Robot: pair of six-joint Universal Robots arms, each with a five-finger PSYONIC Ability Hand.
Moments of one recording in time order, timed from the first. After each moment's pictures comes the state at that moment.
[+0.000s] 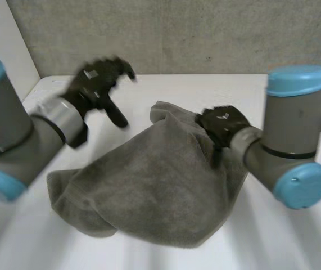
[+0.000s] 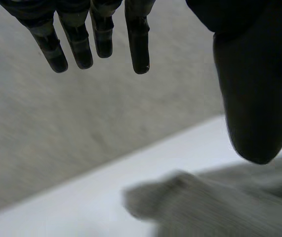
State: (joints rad) left arm 4.26 -1.86 -1.39 3.19 -1.37 3.11; right arm 2.08 -1.03 1.23 0.20 1.52 2.79; left_hand 0.25 0.24 0.25 0.26 0.05; right_hand 0.23 0.24 0.24 0.26 0.05
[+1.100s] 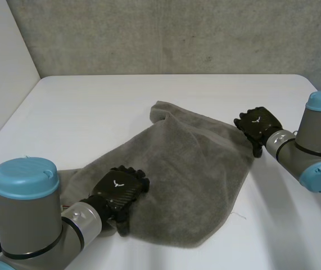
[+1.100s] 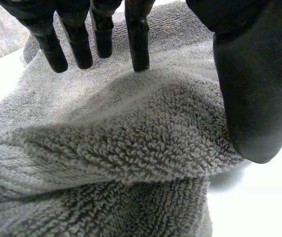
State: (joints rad) left arm 4.17 -1.92 -1.87 3.30 -1.37 3.40; right arm 1.78 -0.79 1.19 -0.06 1.33 2.41; left_hand 0.25 0.24 0.25 0.26 0.05; right_hand 0.36 0.36 0.36 0.36 0.20
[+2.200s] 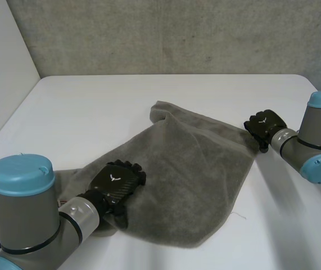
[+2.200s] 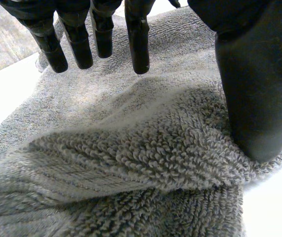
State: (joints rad) left arm 4.19 -1.92 -1.87 3.33 -1.37 3.40; right arm 1.73 -0.63 0.99 0.03 1.33 2.37; left_hand 0.25 0.24 0.25 0.26 0.05; right_hand 0.69 0.70 0.68 0.69 0.50
